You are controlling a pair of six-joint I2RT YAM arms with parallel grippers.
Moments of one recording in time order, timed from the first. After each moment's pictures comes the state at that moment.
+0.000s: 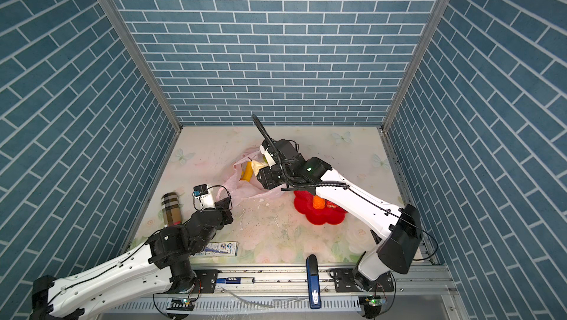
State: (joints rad) left arm -1.03 0.67 0.52 -0.44 -0.71 -0.92; right arm 0.95 1.50 1.48 -0.70 -0.07 0.36
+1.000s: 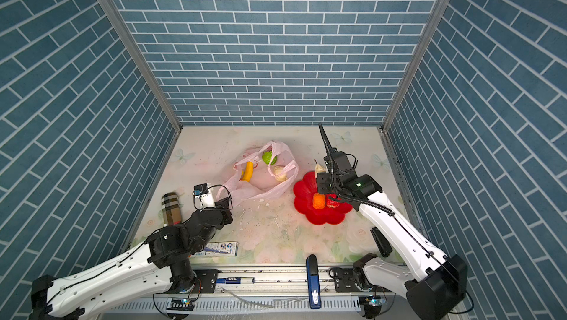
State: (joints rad) left arm -1.03 0.68 0.54 -0.47 -0.71 -0.91; right arm 0.56 1.13 1.02 -0.78 0.10 0.39
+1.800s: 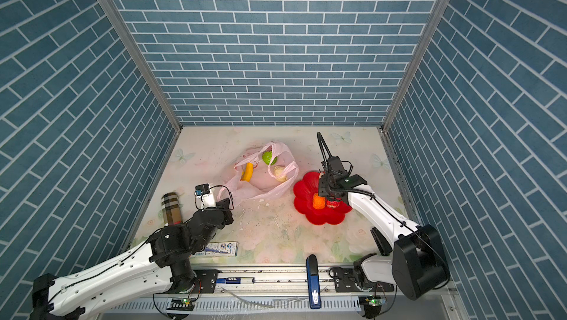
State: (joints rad) left arm -1.03 0.70 0.54 -0.48 -0.70 -0.91; right arm 0.47 1.33 0.90 -0.60 0.09 0.41
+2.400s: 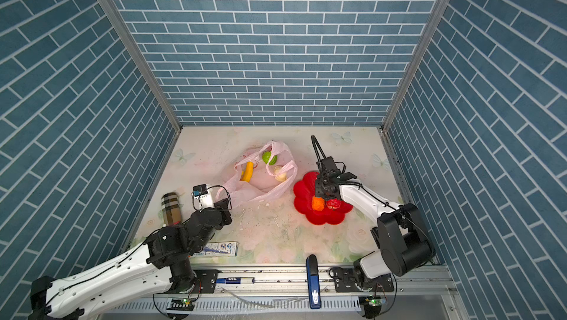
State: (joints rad) left arm -1.03 0.67 0.54 -0.50 -0.70 -0.93; right arm 0.47 1.47 0.90 -0.53 0.08 0.39
